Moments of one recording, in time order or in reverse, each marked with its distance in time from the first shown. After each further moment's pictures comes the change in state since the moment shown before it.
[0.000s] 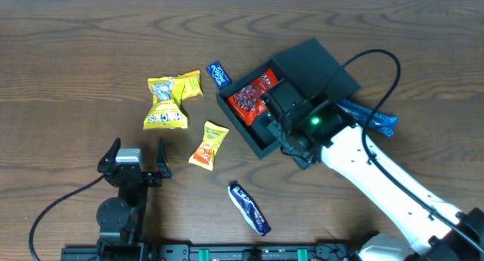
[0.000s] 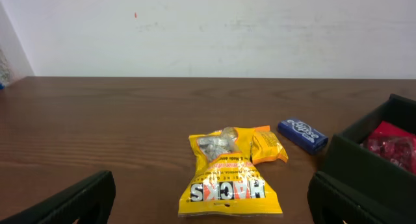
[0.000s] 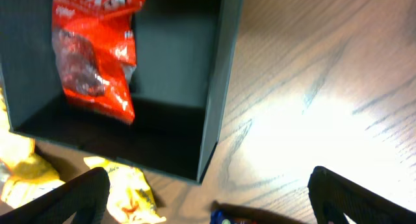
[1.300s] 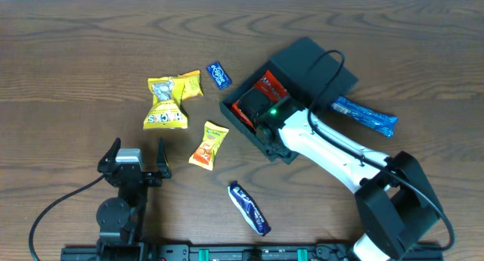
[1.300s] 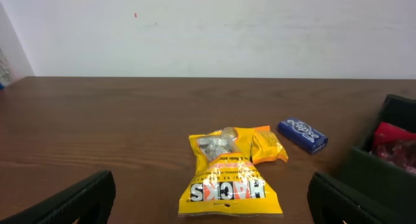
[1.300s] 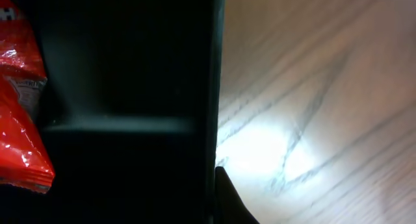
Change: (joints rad) left arm 0.000 0.000 0.000 0.000 0.000 0.000; right arm 0.031 0.297 -0.005 0.035 0.097 -0.054
